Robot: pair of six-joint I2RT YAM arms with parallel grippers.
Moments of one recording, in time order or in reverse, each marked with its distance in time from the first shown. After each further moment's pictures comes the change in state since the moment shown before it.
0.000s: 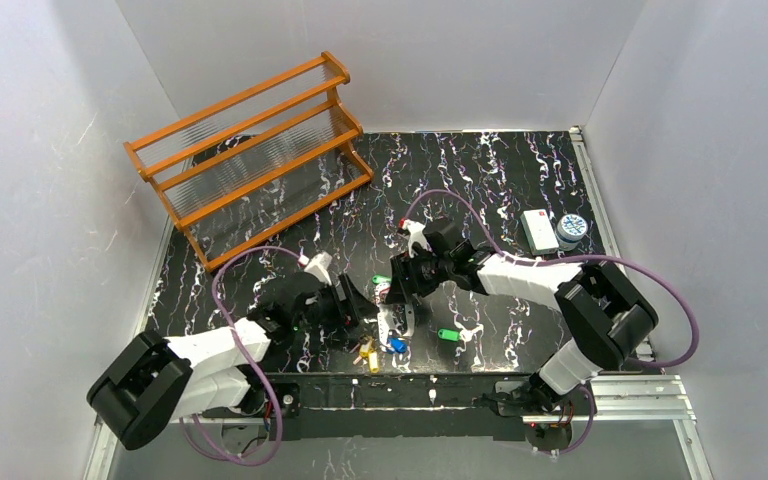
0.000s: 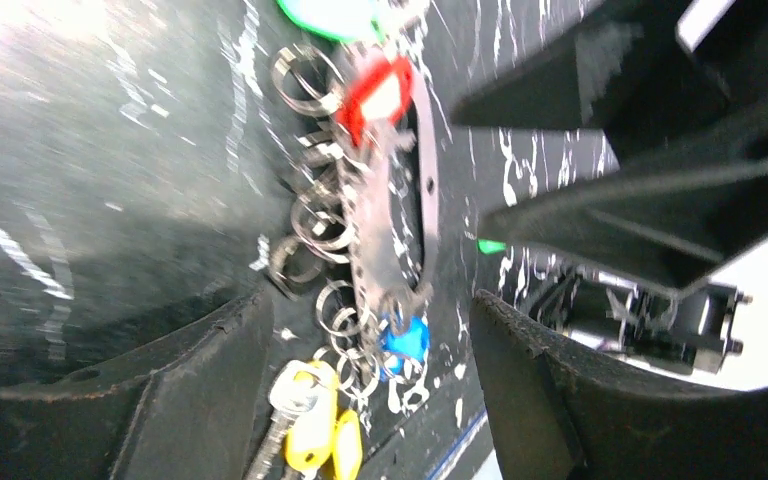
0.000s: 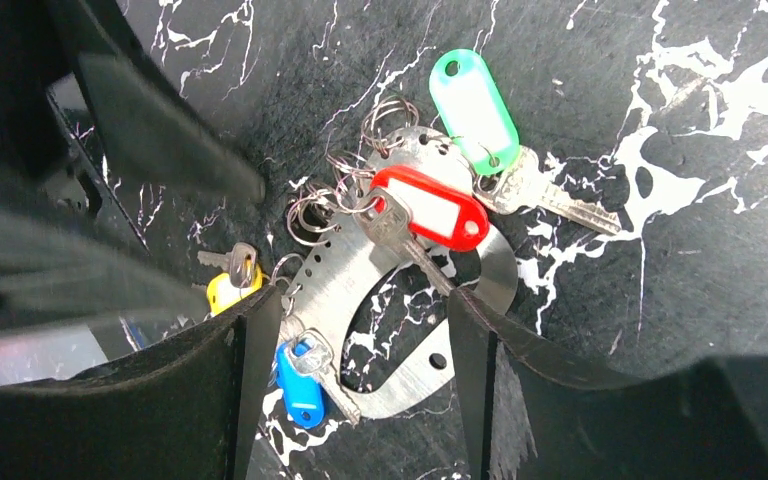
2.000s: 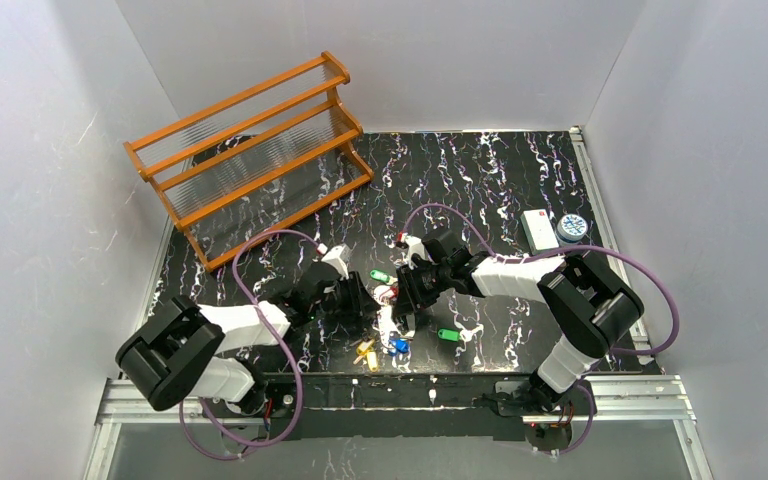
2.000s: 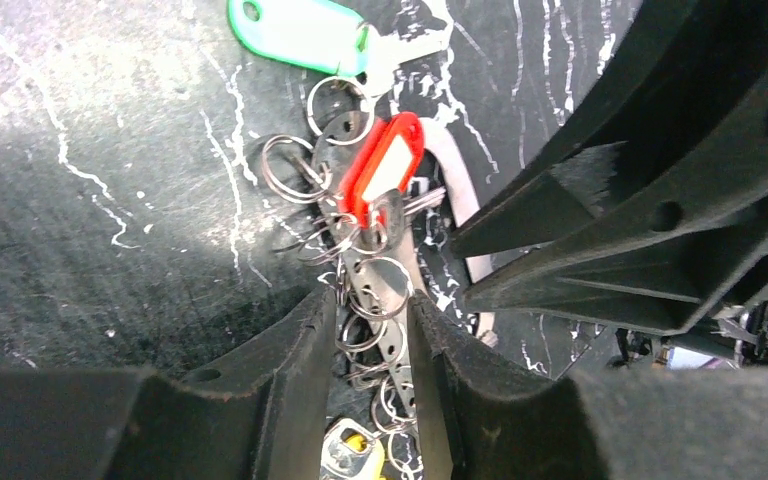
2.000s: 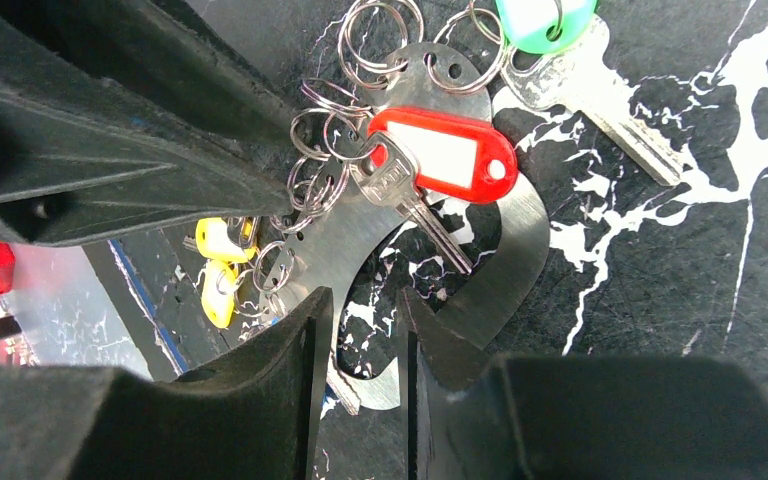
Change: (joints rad) left arm 0.019 0.220 0.118 0.033 -0.044 0.196; right arm -0.008 0.067 -0.040 0.006 -0.114 -0.008
